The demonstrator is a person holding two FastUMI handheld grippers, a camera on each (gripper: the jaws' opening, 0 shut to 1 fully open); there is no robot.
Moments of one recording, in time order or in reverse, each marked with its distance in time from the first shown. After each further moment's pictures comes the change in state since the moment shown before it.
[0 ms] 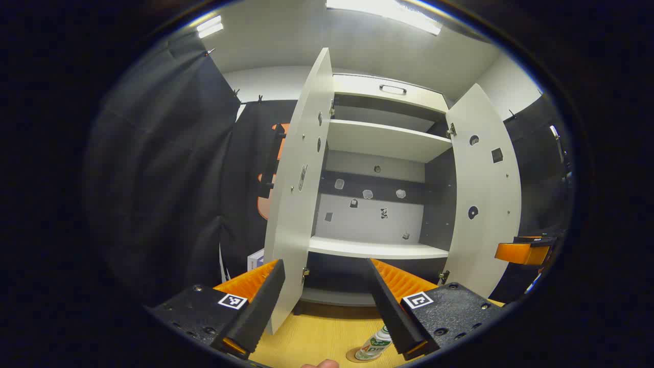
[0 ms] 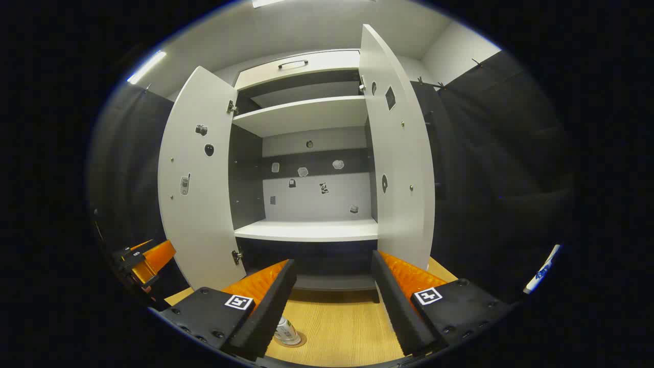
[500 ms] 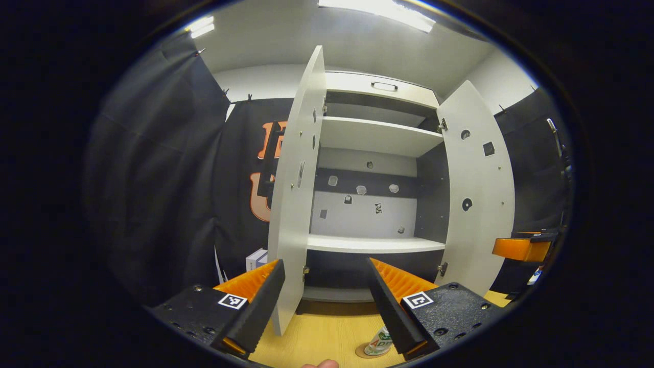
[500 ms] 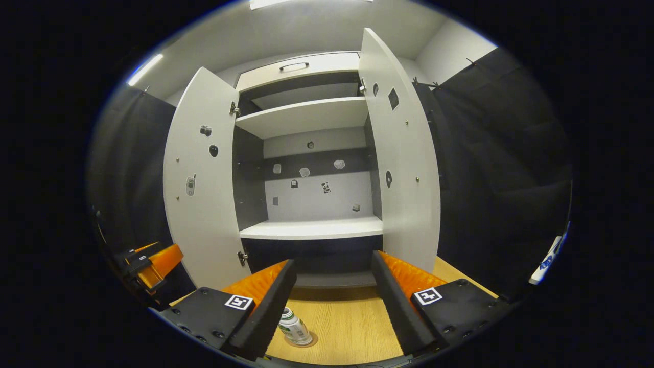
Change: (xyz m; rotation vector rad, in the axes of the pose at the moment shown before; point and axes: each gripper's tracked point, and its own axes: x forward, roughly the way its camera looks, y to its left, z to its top) left arm 0.000 0.009 -0.004 0.029 0.015 -0.058; right arm -0.010 0.025 -0.011 0.021 -0.010 -0.012
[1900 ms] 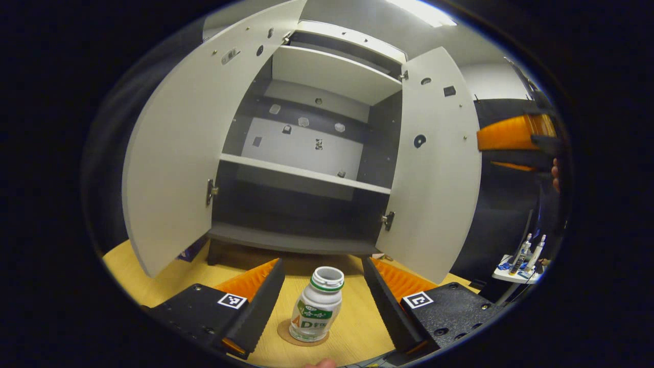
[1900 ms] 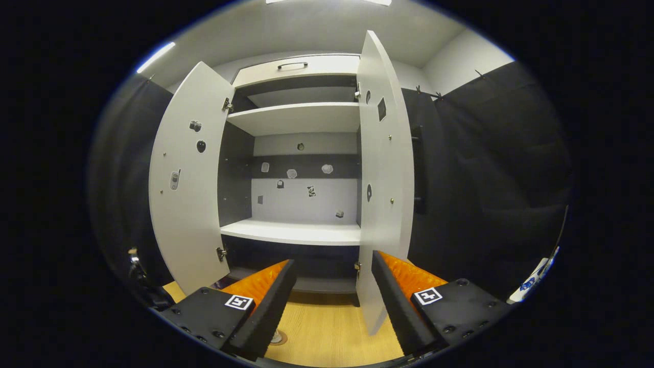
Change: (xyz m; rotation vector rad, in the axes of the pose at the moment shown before) left arm 0.026 -0.138 -0.211 -0.138 0.283 -0.301; right arm 0.005 -0.055 0.029 -0.106 -0.008 -0.059
